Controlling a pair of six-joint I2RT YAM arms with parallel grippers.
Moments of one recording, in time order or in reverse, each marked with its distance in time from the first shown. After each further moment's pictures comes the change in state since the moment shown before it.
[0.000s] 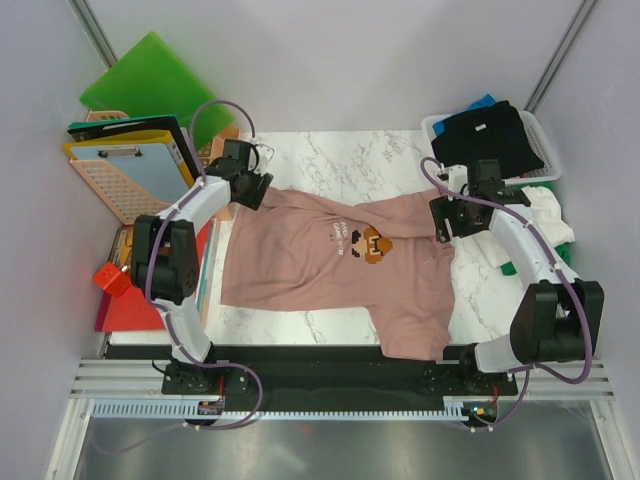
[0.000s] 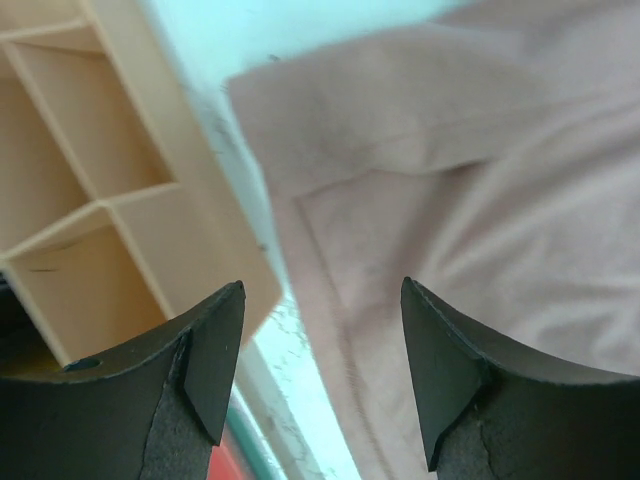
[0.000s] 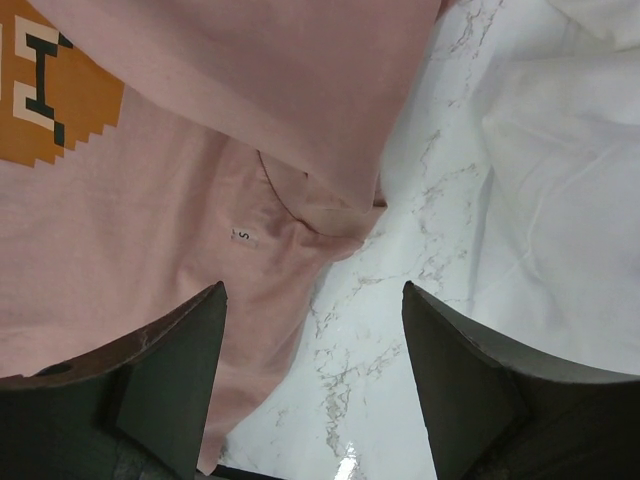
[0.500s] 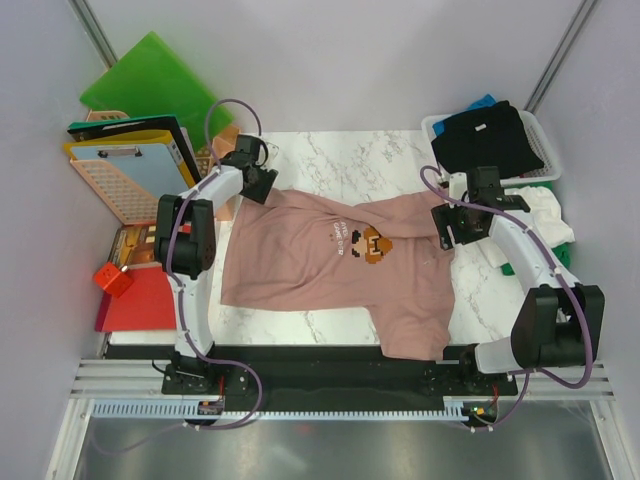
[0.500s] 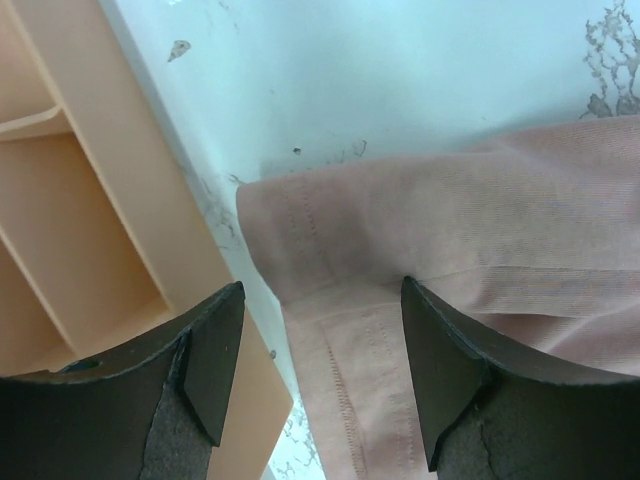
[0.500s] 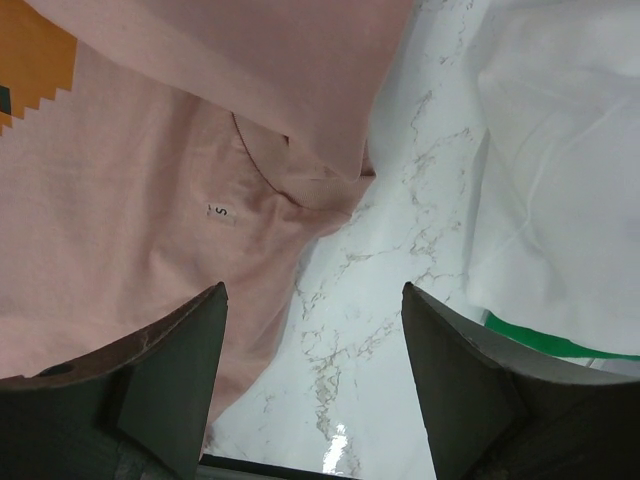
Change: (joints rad) left arm 0.010 0.273 0.243 -0.012 -0.075 -0.033; right arm 0.000 -0.018 -0.061 0.001 0.048 -0.013
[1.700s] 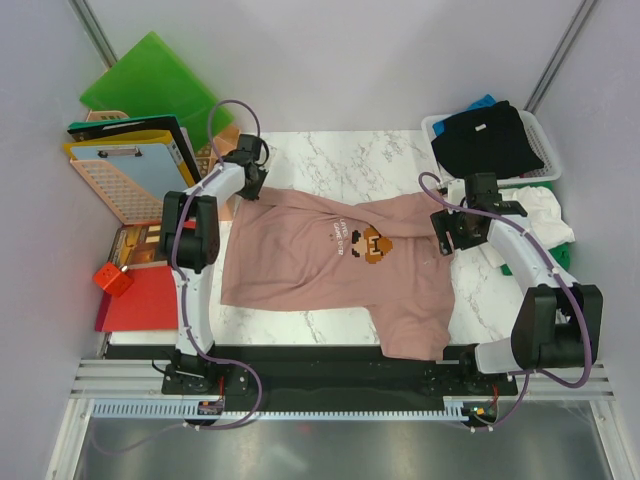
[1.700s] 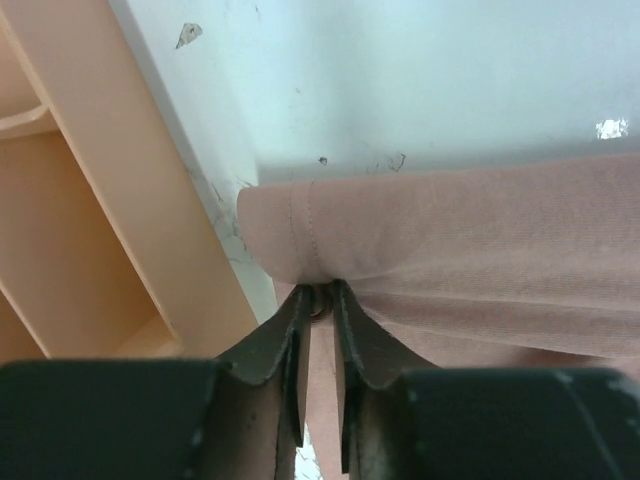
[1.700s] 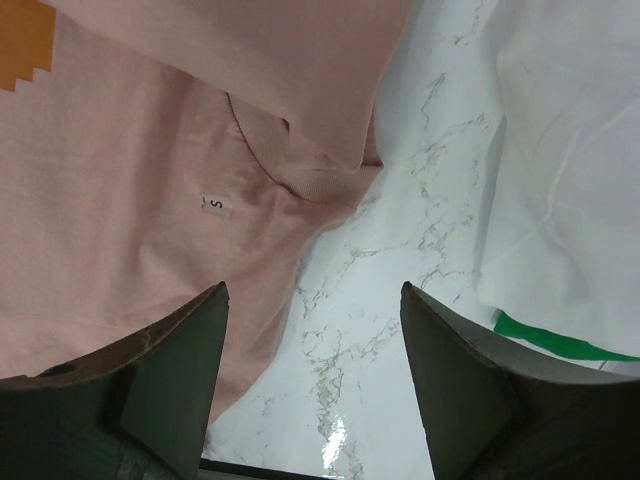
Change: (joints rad) left arm 0.008 0.090 0.095 -0.069 -0.051 -0.022; right arm 0.000 -0.010 -0.062 0.036 0.005 -0.006
